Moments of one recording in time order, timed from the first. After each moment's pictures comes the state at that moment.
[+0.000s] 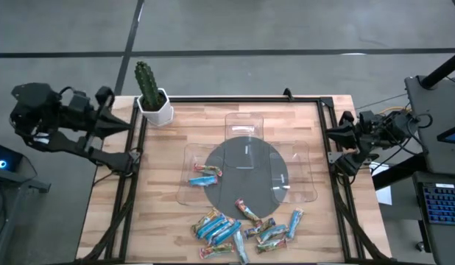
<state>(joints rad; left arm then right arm) -0.15 0.77 1.52 -0.90 -0.05 -0.10 0.68 0.19 0.77 -0.53 0.76 0.44</state>
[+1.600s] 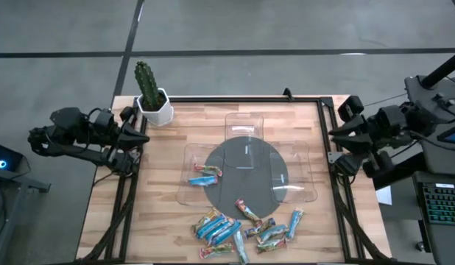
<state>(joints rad) -0.15 0.50 0.94 -0.41 -0.05 -0.24 0.68 0.90 1.44 -0.29 0.50 0.02</state>
